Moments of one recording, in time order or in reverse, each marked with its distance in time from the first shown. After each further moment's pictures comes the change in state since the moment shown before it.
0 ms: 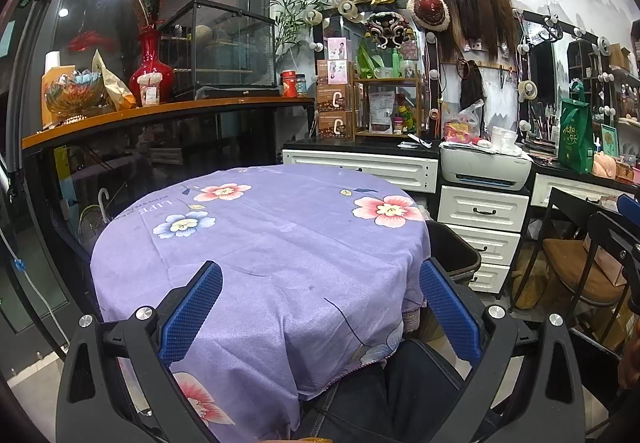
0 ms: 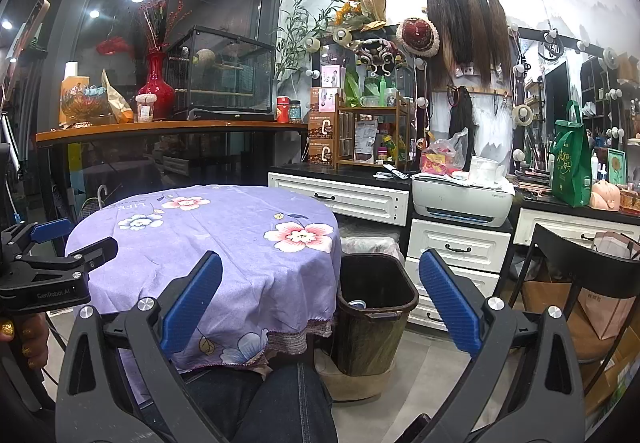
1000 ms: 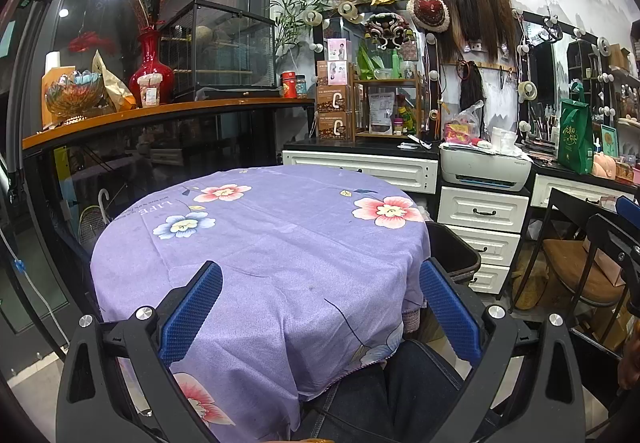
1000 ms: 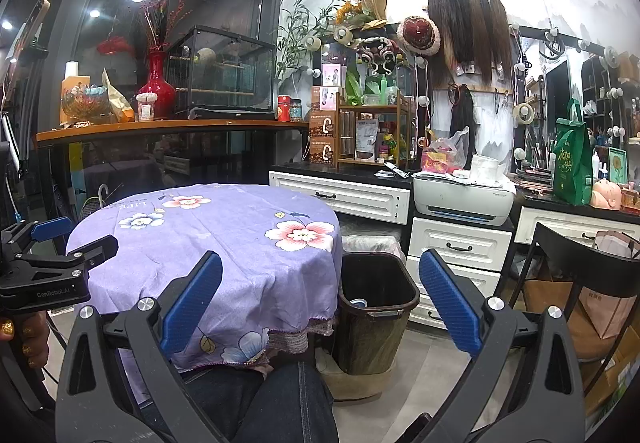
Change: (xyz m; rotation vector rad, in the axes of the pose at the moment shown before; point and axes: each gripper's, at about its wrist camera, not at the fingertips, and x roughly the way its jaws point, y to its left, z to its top) left arm 0.001 0.001 0.000 0.001 0.000 -0.001; right arm 0.002 0.006 -0.004 0.001 0.003 0.002
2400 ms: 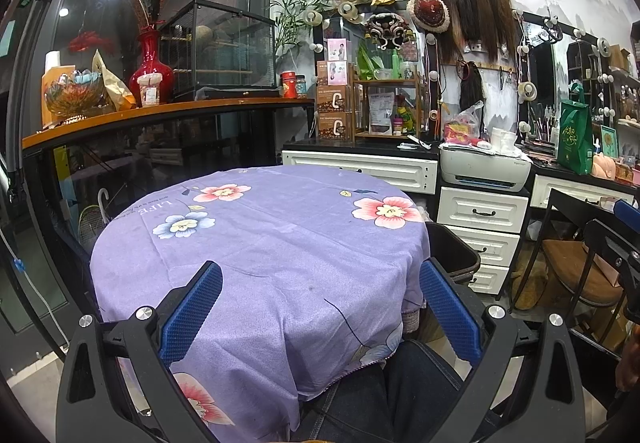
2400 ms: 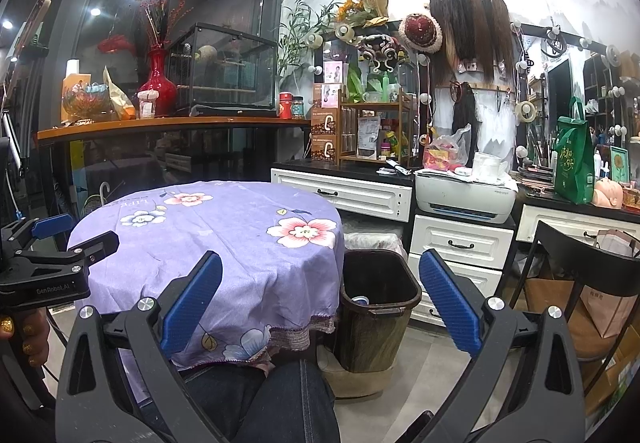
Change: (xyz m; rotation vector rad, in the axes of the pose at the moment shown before) left arm 0.001 0.002 0.001 0.001 -0.002 -0.003; right arm 0.002 0.007 -0.007 0.000 0.008 0.004
